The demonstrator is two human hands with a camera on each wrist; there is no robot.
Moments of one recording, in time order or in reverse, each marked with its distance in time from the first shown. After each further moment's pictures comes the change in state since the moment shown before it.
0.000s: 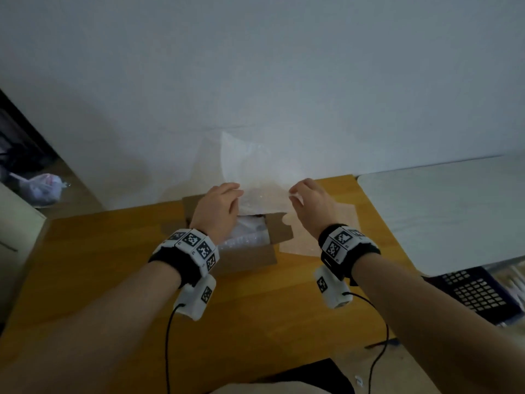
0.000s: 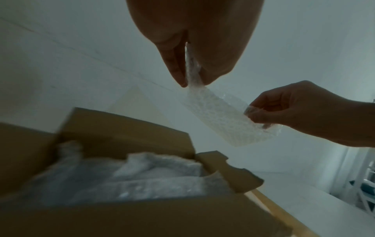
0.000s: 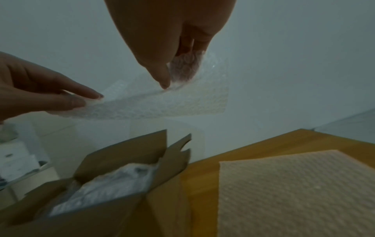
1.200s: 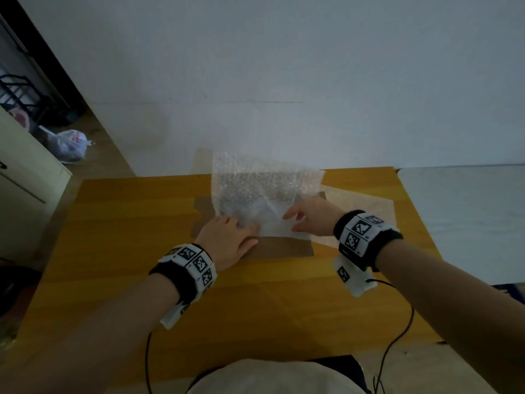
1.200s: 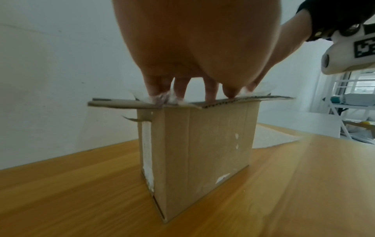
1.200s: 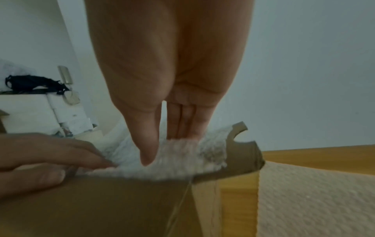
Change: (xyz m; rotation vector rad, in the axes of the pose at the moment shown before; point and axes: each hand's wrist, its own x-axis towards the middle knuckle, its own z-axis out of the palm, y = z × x) left_hand -0.070 -0.076 0.018 0.402 -0.557 0.045; right_hand 0.024 -0.046 0.045 -0.094 -0.864 -0.081
